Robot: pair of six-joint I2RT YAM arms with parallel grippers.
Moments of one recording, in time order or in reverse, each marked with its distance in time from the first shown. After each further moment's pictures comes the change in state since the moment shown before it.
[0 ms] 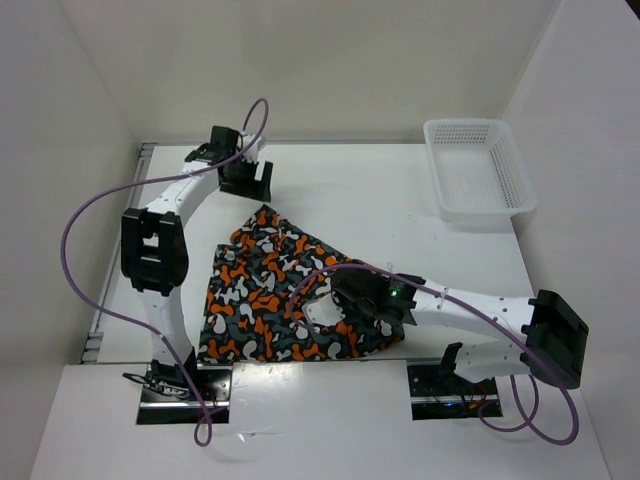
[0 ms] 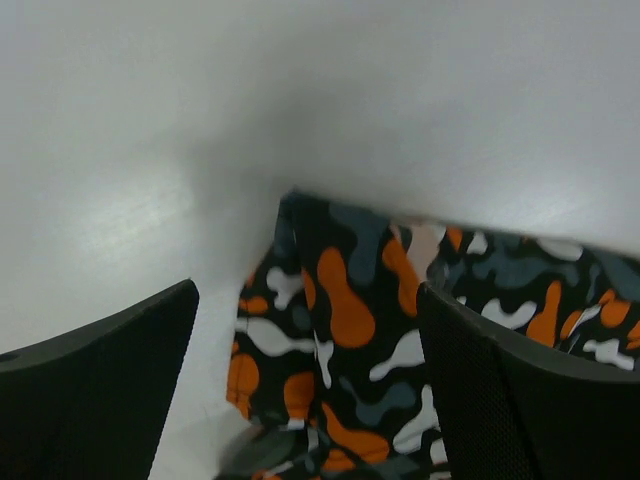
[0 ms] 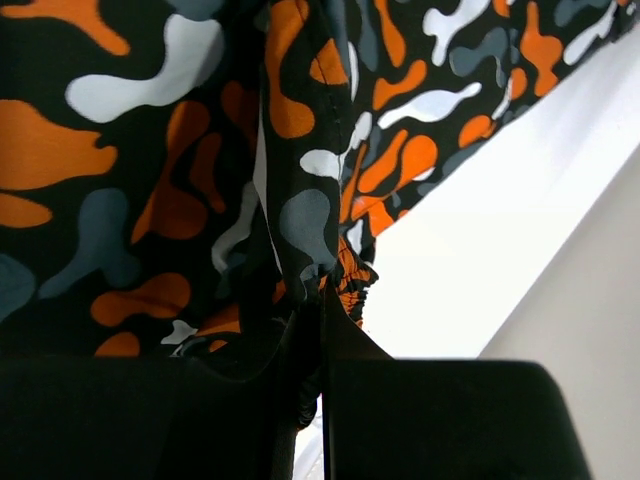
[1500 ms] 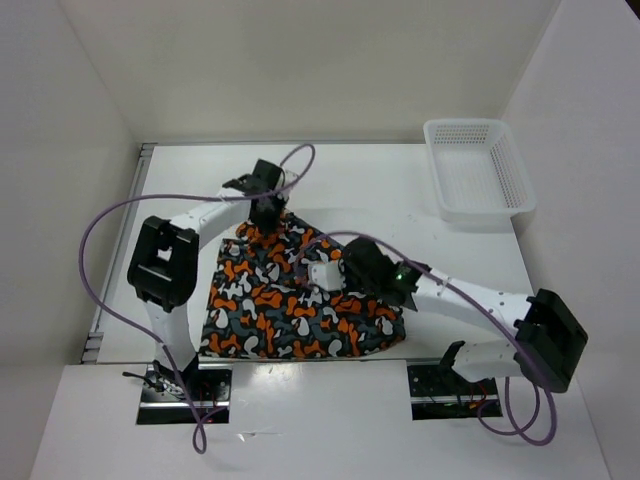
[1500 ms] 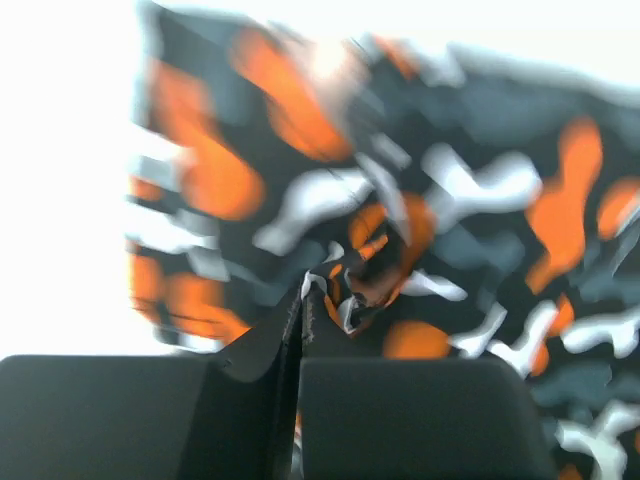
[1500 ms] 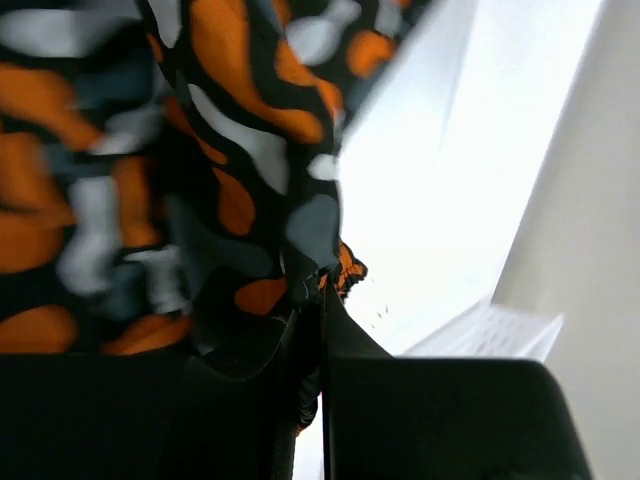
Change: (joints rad) left arm -0.249 -0.119 -0.338 0.062 -0.319 0.003; right arm -0.153 0.013 -0.011 0.169 0.055 0.076
